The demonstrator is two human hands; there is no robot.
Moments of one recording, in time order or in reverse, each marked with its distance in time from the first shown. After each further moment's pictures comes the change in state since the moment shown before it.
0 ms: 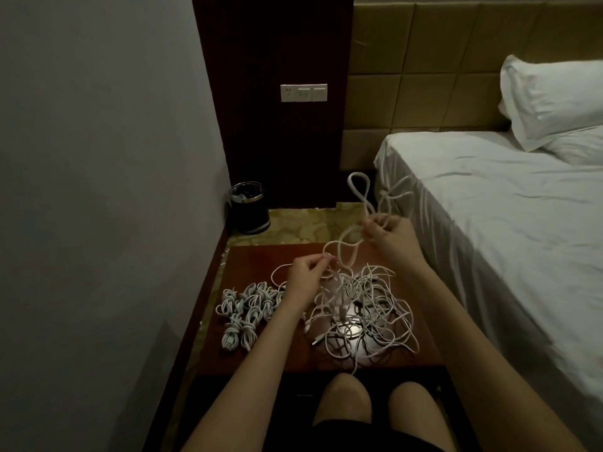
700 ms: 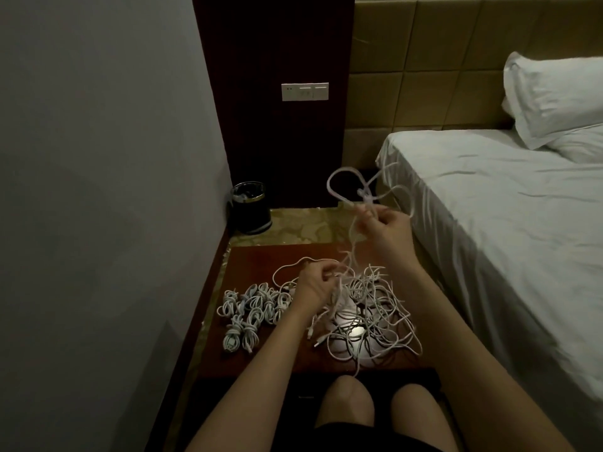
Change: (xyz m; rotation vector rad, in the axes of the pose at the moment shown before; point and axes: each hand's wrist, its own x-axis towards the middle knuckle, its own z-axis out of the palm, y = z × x) left_hand 0.007 -0.010 0.013 0.307 -0.051 0.078; right_hand -0.002 -0.017 0.017 0.187 0.047 -0.025
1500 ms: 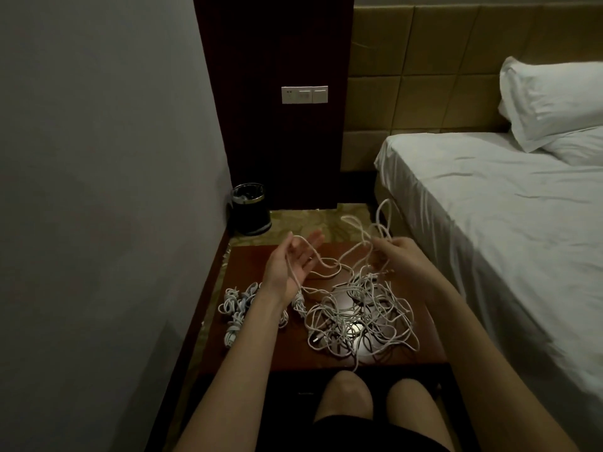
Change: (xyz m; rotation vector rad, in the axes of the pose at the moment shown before) left_hand -0.015 0.021 -0.055 -1.222 -0.039 -0.198; right_hand -0.023 0.011 -0.038 -0.123 -0.226 0.377
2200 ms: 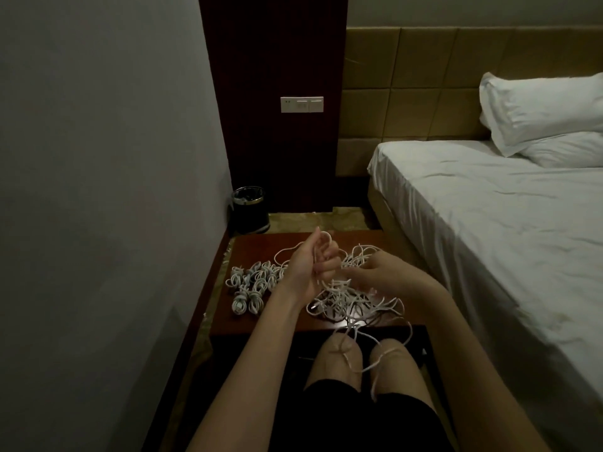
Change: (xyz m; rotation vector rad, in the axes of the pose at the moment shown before) left_hand -0.108 -0.029 0.034 0.072 -0.175 -0.142; right_hand -0.119 0.004 0.027 -0.691 -0.248 -0.054
